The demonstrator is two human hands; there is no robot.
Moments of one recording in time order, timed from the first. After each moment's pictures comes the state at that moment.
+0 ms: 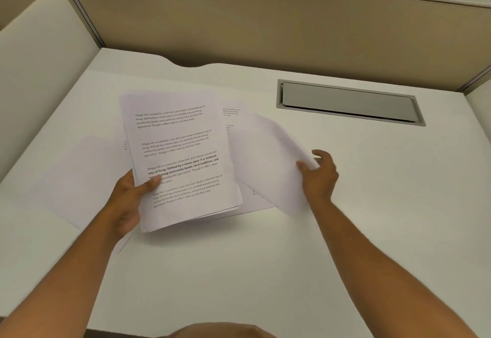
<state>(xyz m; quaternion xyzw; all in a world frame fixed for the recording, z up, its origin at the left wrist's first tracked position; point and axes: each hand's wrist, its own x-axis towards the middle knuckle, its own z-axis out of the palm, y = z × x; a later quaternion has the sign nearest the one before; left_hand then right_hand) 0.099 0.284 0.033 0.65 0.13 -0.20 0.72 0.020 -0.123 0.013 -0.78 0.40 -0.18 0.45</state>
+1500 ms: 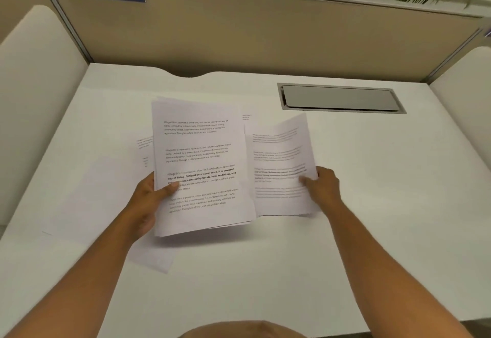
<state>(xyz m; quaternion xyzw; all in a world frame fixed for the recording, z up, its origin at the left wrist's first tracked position) 0.161 0.343 0.029 0.65 0.04 -0.31 0.69 0.008 -0.038 0.038 -0.79 0.46 -0.03 0.40</state>
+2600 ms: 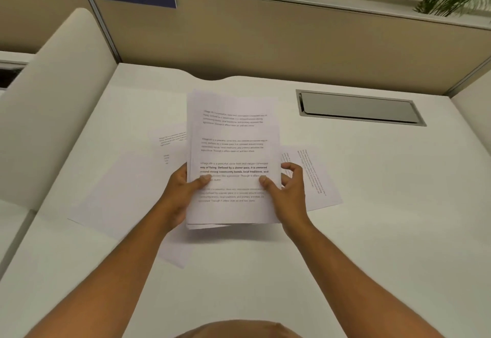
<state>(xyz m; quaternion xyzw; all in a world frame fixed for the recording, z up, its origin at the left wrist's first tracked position) 0.149 0.319 0.051 0.64 0.04 -0.30 0.71 0.037 0.102 0.069 -0.68 0.35 -0.11 0.64</state>
